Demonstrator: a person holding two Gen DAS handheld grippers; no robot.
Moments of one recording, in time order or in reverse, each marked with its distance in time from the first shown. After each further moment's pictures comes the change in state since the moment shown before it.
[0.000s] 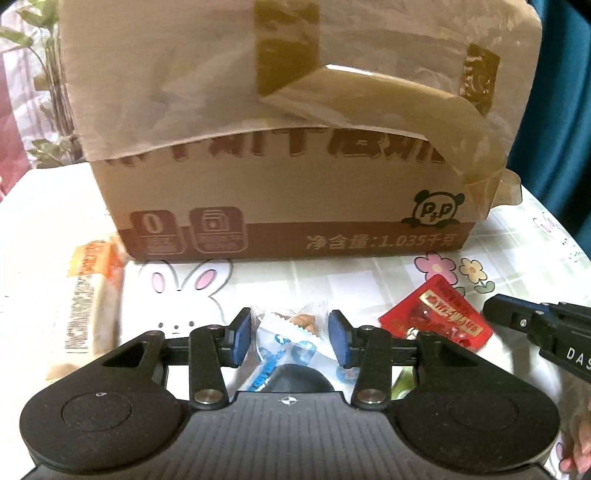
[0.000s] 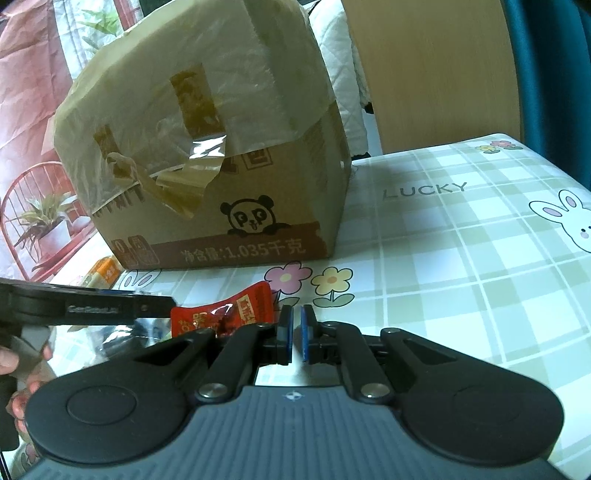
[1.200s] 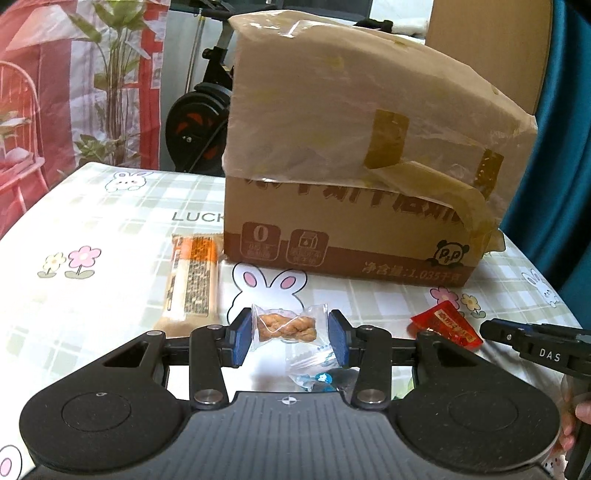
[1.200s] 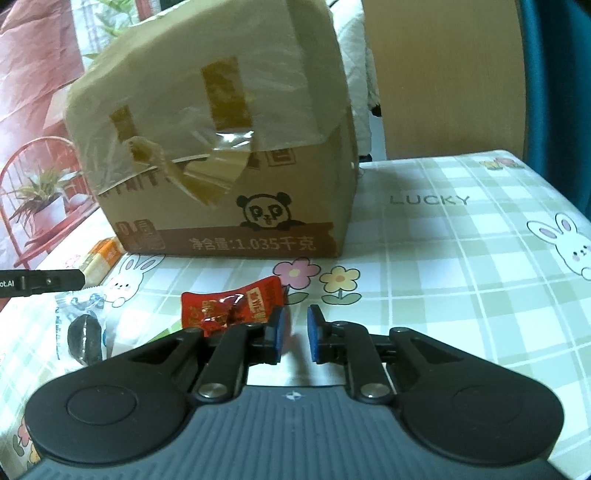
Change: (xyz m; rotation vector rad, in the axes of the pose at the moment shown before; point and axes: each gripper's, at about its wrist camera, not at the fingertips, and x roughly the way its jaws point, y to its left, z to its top) left arm -0.089 0.069 -0.027 -0.154 -0.151 -0.012; right arm -0.008 0.018 0.003 -0.095 0.022 -0.028
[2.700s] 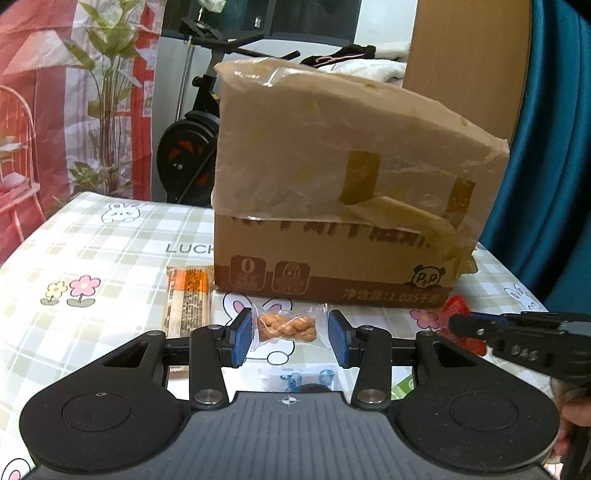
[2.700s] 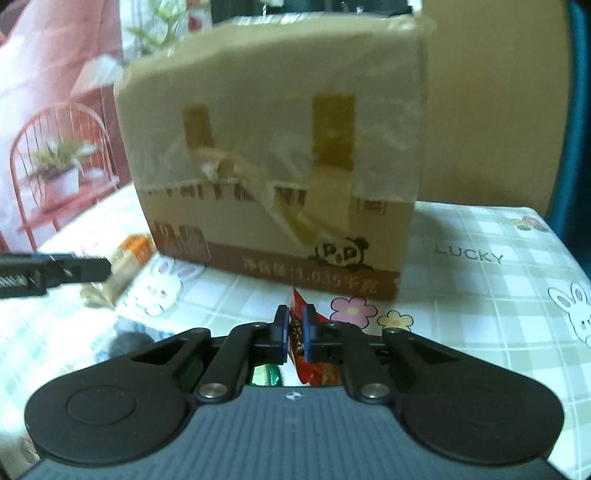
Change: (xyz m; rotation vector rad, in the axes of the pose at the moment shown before) left arm -0.019 -0.013 0.008 0.030 -0.094 -0.019; right arm -0.011 0.051 0.023 -0.102 -0.036 -0.004
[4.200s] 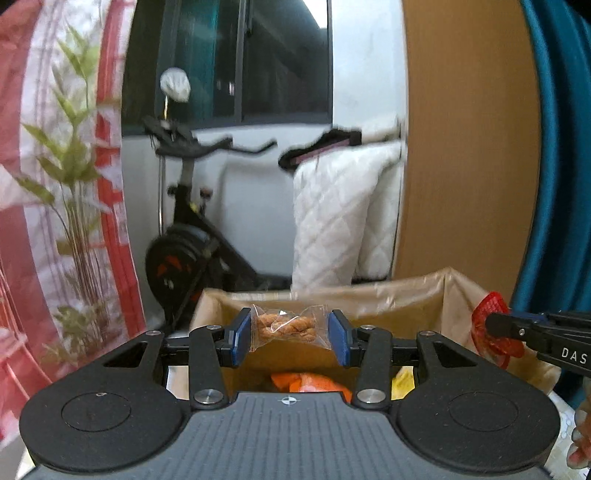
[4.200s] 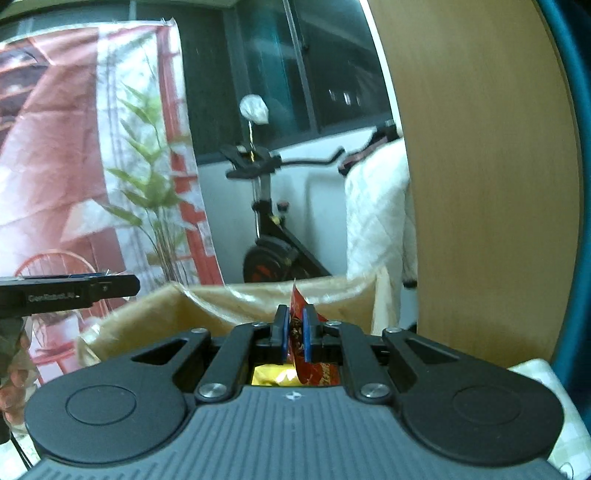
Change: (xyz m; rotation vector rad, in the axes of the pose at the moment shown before) left arm 0.076 -0.033 0.210 0.144 -0.194 0.023; right arm 0.023 -0.037 0.175 0.034 -0.298 0.010
